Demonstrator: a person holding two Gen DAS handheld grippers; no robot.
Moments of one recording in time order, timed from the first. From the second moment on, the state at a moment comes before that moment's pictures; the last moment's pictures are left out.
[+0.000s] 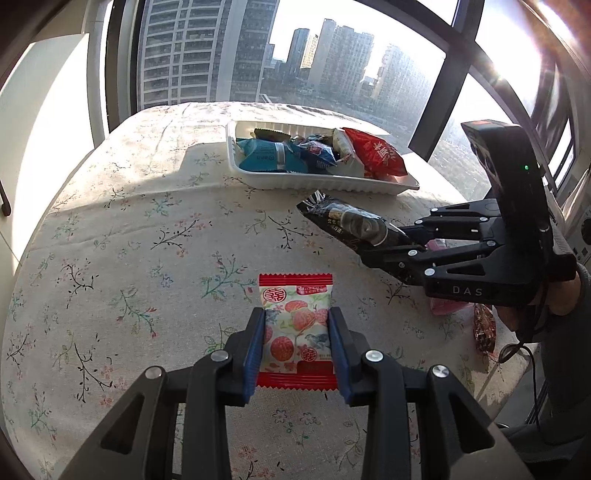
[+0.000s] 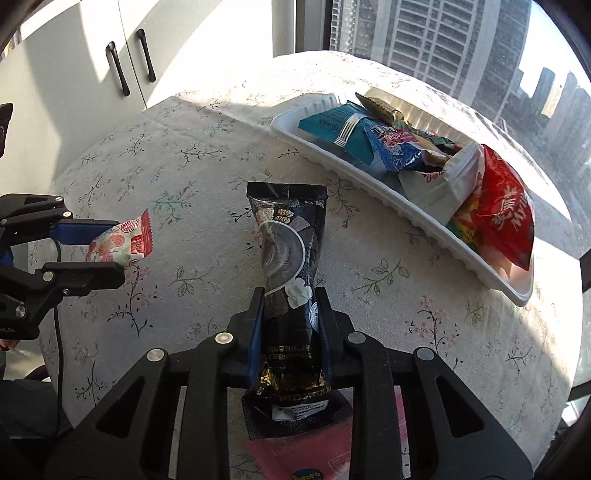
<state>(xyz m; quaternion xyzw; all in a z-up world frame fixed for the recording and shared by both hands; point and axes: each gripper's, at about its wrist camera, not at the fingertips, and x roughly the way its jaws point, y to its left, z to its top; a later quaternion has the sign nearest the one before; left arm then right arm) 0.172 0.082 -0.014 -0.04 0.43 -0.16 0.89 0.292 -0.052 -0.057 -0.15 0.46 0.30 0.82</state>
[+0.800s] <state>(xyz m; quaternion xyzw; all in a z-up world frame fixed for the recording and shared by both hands) 0.372 0.053 0.043 -0.01 0.38 -0.13 0.92 0.426 -0.123 0.011 0.07 0.42 0.19 0.88</state>
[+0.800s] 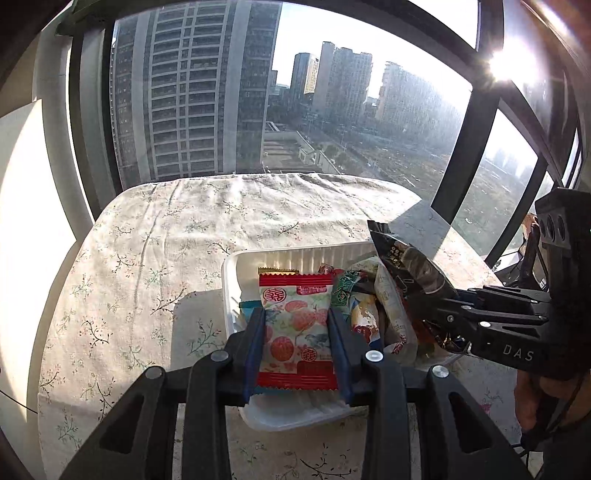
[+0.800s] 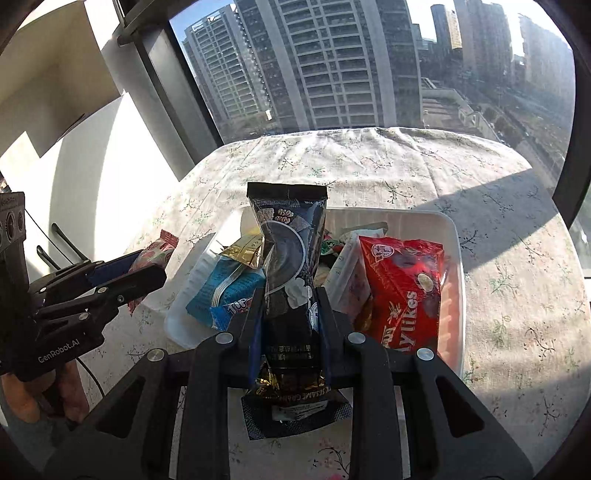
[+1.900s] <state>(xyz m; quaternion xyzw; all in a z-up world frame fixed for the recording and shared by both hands) 0.407 0.059 -0.020 -0.04 0.40 -0.15 0.90 0.495 -0.071 -0.041 0.03 0.45 0.13 0.88</state>
